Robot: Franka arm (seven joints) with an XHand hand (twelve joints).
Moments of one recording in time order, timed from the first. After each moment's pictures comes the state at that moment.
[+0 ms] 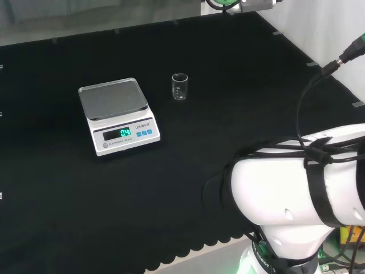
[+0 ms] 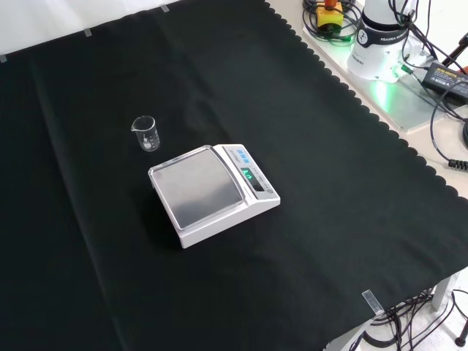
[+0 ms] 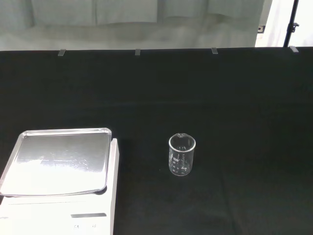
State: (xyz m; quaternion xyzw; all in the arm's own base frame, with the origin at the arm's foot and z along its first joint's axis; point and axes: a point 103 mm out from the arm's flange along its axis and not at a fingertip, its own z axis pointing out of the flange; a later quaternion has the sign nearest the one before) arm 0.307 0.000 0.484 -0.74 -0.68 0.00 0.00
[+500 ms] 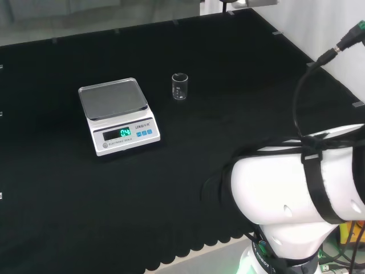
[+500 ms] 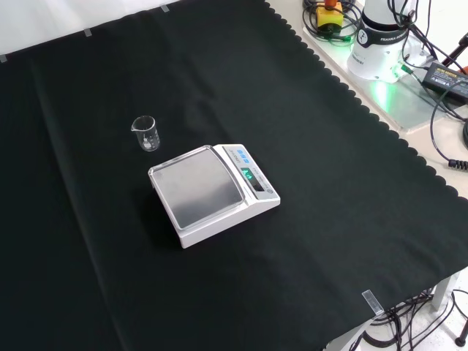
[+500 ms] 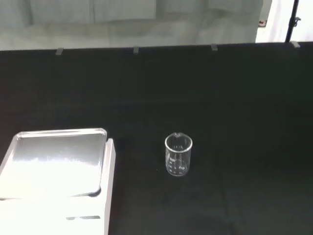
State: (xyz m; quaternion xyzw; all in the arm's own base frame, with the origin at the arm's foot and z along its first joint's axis) arm 0.323 -0.022 0.478 -0.73 -0.68 0.00 0.02
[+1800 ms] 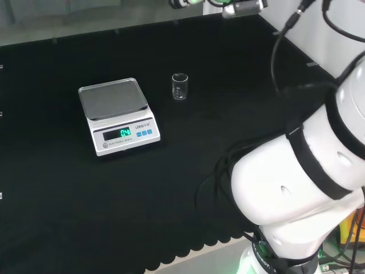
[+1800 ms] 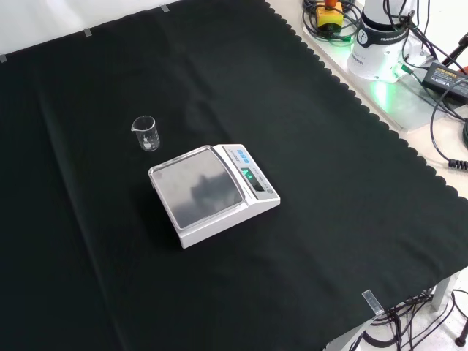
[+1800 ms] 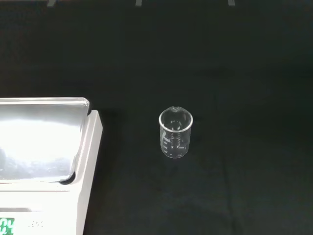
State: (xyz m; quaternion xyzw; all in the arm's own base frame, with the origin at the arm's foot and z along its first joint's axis) arm 0.425 -0.046 0.401 -0.71 -0.69 0.05 0.06
